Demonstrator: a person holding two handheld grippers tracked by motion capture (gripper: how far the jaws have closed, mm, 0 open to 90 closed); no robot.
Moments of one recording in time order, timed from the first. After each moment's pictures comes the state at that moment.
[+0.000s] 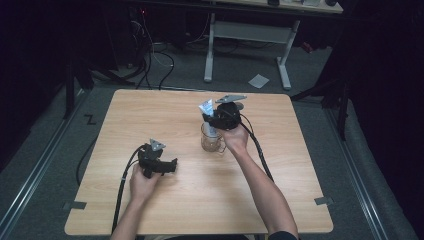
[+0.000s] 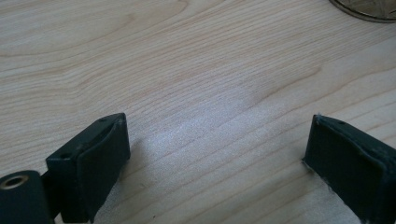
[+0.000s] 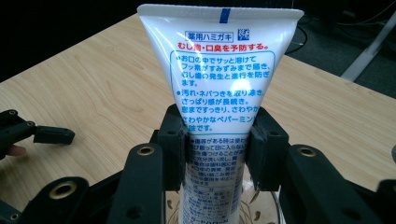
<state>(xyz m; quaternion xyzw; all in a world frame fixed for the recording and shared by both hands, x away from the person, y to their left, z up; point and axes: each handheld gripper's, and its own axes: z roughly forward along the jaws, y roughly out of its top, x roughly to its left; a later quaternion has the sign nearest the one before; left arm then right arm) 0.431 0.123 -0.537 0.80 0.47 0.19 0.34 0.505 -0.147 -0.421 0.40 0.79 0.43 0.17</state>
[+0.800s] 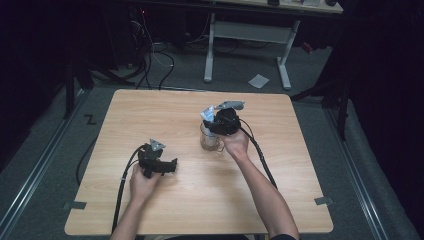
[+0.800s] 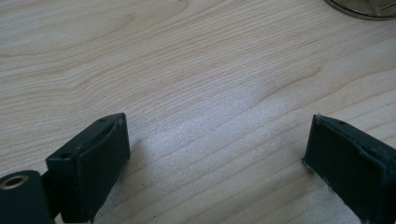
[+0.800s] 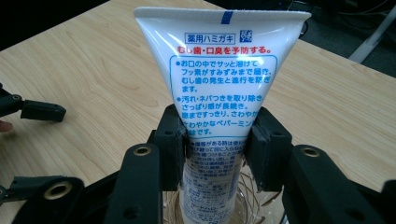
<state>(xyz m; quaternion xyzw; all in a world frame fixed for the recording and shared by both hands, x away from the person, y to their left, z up) 0.431 0.123 -0.537 0.80 0.47 0.19 0.34 0.500 -0.147 -0.438 0.39 0.81 0.41 0.17</state>
